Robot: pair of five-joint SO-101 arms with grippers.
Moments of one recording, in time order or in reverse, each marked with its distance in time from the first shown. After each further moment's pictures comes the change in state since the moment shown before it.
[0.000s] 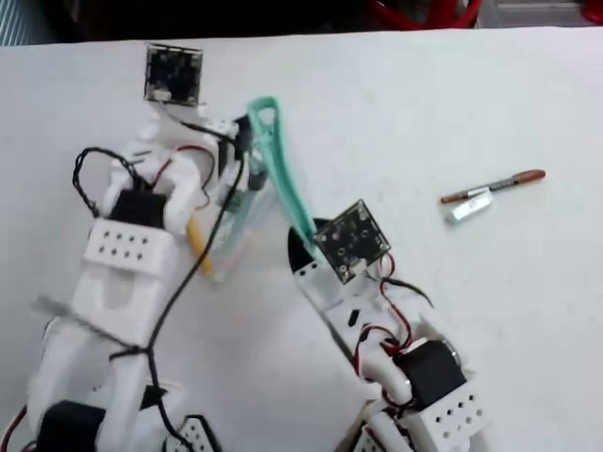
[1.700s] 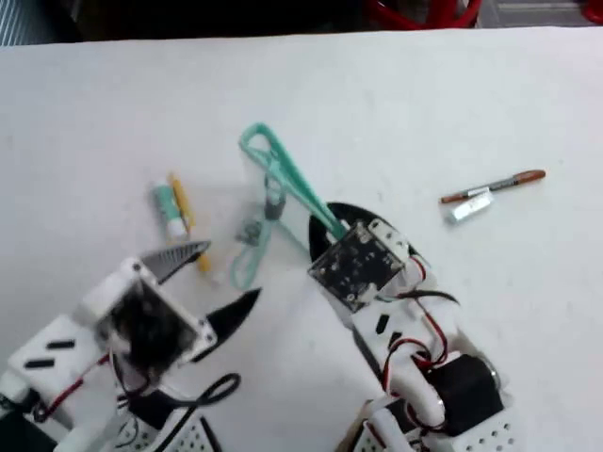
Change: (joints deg) left arm 19.0 -55.6 -0.1 52.4 -24.2; right arm 4.2 -0.4 -16.0 13.4 19.3
